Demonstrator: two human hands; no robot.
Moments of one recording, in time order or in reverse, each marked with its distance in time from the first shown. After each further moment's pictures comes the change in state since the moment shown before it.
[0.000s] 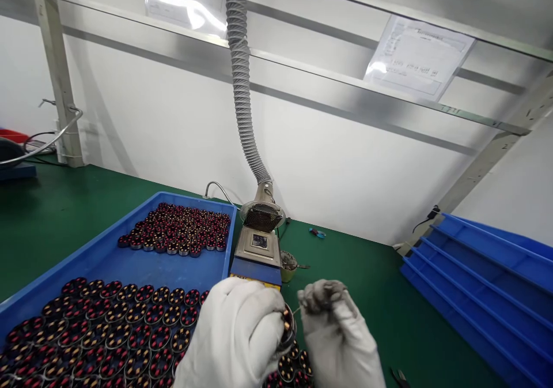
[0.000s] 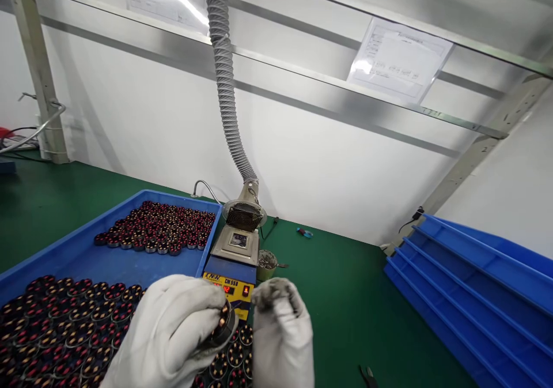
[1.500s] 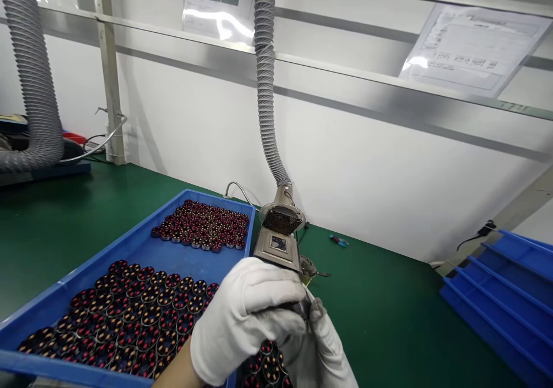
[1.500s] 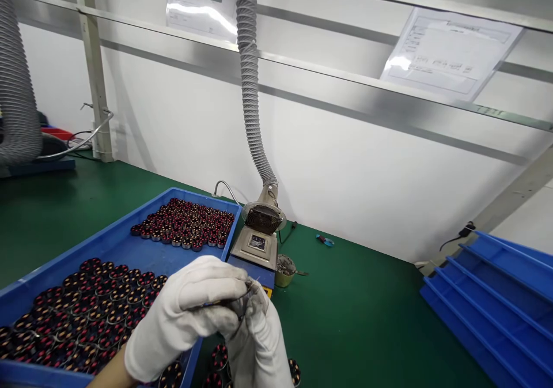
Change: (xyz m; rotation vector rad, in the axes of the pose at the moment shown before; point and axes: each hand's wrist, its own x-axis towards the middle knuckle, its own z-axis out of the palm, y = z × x) left_hand 0.014 -0.026 -0.005 -0.611 -0.029 -0.126; right_hand 0.000 0.049 0.003 0.024 -0.310 0.344
